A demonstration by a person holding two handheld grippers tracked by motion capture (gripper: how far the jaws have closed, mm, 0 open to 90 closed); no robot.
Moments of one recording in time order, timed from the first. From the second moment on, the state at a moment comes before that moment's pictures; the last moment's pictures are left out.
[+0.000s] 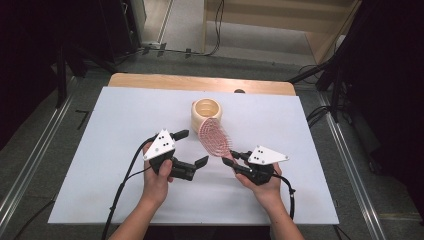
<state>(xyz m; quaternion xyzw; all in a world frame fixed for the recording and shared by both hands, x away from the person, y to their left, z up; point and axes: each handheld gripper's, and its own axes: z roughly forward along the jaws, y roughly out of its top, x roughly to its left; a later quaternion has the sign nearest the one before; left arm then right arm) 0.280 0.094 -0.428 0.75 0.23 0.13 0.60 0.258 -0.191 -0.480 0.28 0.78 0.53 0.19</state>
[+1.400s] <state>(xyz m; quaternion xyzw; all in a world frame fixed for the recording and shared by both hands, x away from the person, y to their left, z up) 0.286 0.072 -0.429 0.73 0.31 0.07 0.60 0.252 -0.170 -0.480 0.26 0.78 0.53 0.20</state>
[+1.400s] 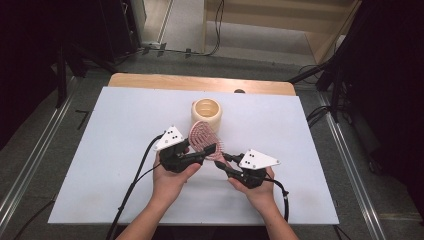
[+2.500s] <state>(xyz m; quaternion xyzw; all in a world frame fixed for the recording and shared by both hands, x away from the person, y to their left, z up) 0.292 0.085 -0.416 0.72 0.30 0.05 0.62 0.256 -0.185 -0.478 0.29 0.75 0.57 0.18</state>
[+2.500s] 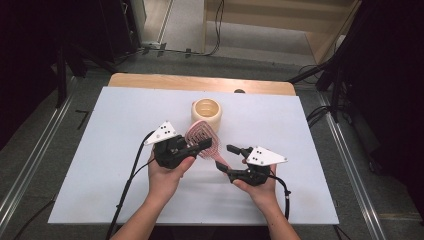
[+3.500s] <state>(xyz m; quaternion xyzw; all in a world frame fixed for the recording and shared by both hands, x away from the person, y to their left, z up) 0.303 0.096 -0.398 0.72 0.29 0.07 0.63 0.245 -0.249 -0.490 0.36 0.70 0.58 0.20</state>
